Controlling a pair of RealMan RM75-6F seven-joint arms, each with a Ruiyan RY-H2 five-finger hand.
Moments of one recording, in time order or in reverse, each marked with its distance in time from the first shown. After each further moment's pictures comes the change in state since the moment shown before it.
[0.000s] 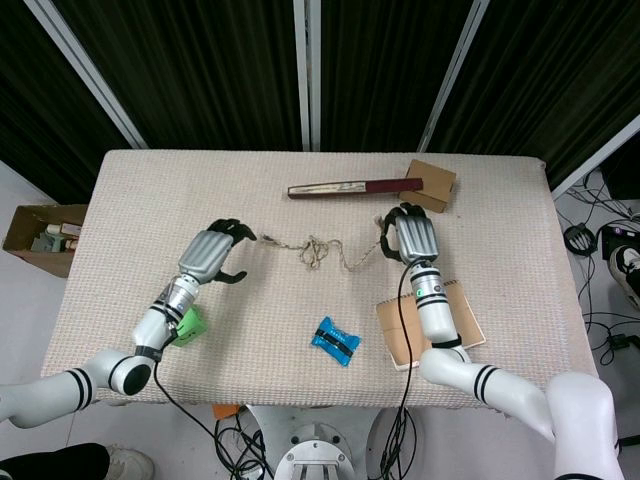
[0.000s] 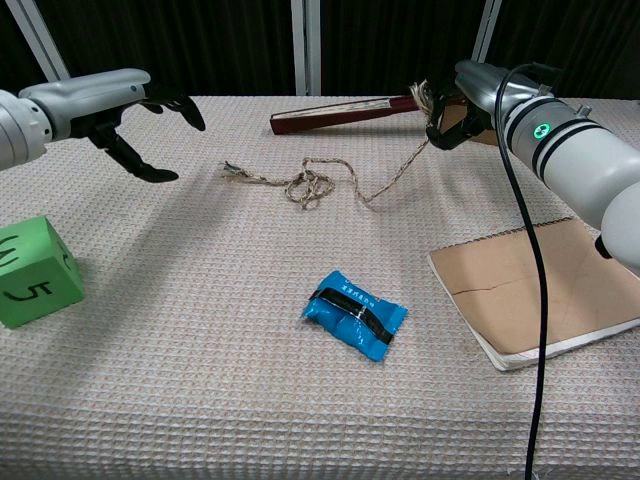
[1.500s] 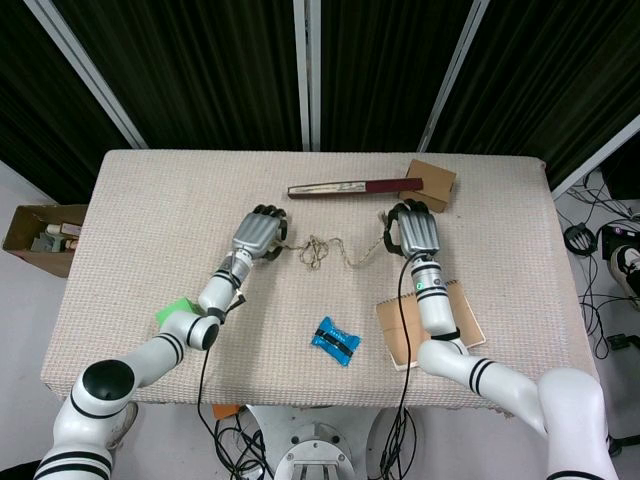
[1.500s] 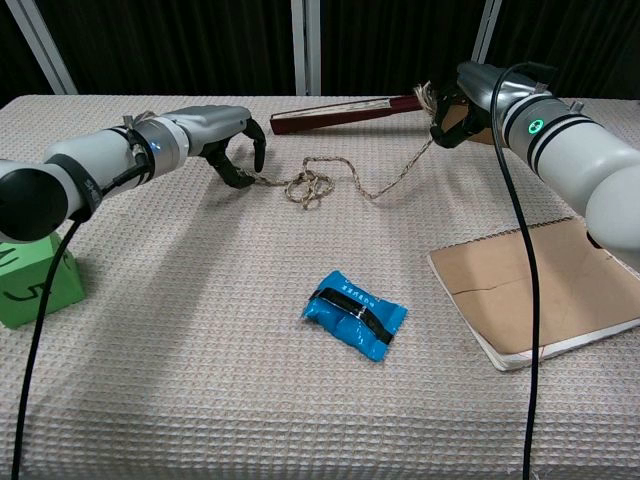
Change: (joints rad) left arm -0.313 -0.439 -0.043 0.717 -0.077 -0.242 -0.030; right arm 0.036 -0.020 0.009 0.083 0.046 -0.035 -0.009
